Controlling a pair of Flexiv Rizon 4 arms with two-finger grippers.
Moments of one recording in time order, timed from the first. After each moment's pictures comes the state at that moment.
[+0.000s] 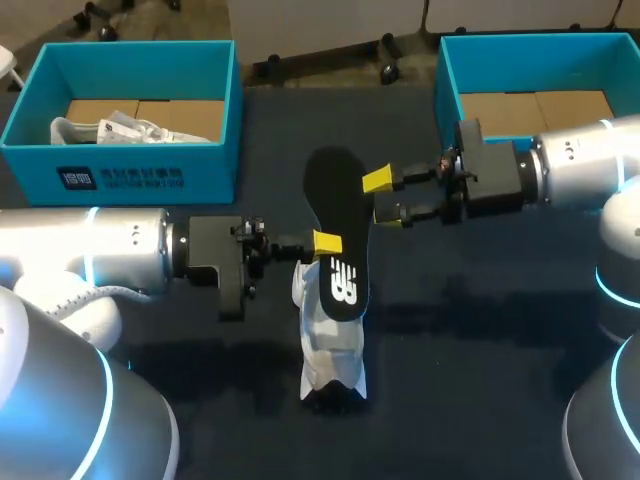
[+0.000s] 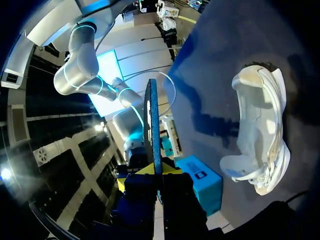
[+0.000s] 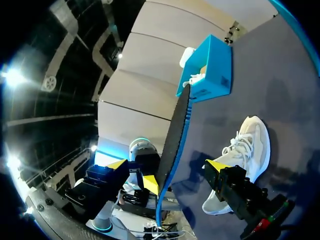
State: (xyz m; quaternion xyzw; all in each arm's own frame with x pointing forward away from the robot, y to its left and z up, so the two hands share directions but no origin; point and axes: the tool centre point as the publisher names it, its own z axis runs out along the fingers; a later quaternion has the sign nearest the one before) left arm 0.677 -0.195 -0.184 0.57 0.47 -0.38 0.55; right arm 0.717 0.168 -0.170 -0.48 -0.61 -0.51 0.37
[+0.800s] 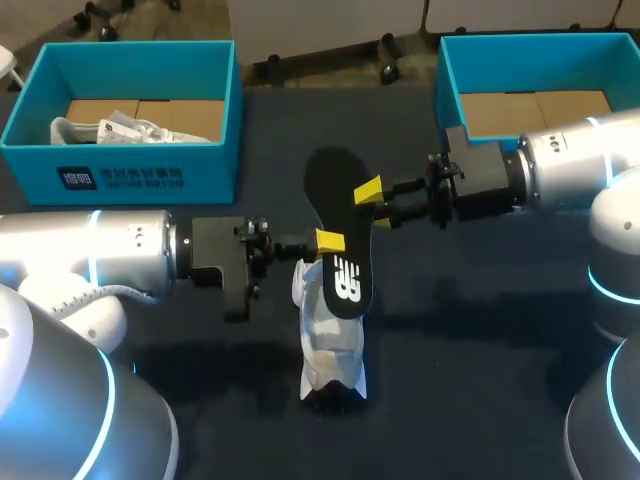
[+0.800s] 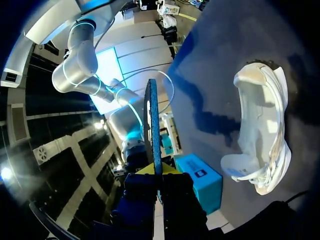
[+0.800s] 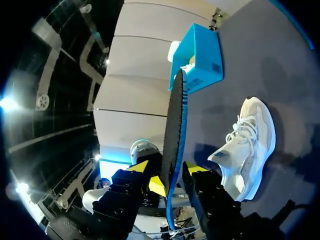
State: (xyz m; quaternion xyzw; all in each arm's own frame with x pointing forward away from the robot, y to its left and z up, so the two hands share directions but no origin) left arm 0.679 -0.198 -0.184 0.57 0.47 -0.38 0.56; right arm 0.711 0.181 -0.171 -0.53 -0.58 -0.46 0.41
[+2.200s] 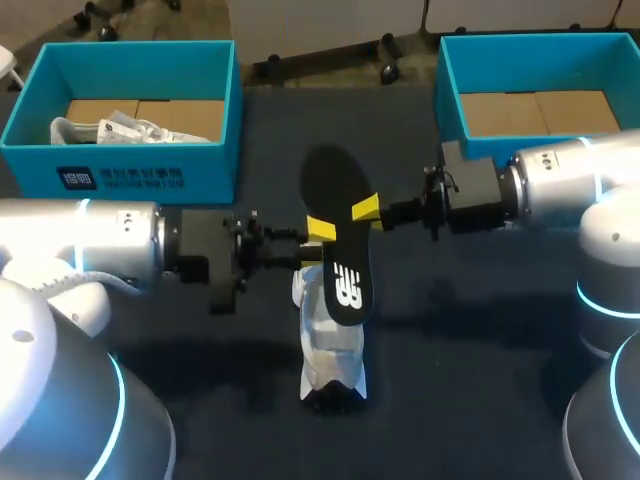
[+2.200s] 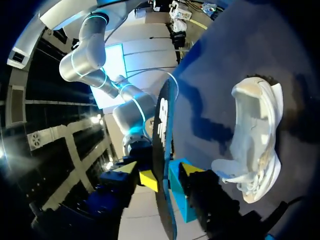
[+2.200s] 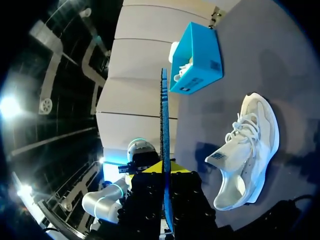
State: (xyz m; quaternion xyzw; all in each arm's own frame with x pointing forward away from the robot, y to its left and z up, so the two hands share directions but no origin) left arm 0.682 -0.182 -0.186 0.55 0.52 -0.41 0.51; right arm 0.710 0.186 -0.189 -0.53 -0.57 -0.47 0.42
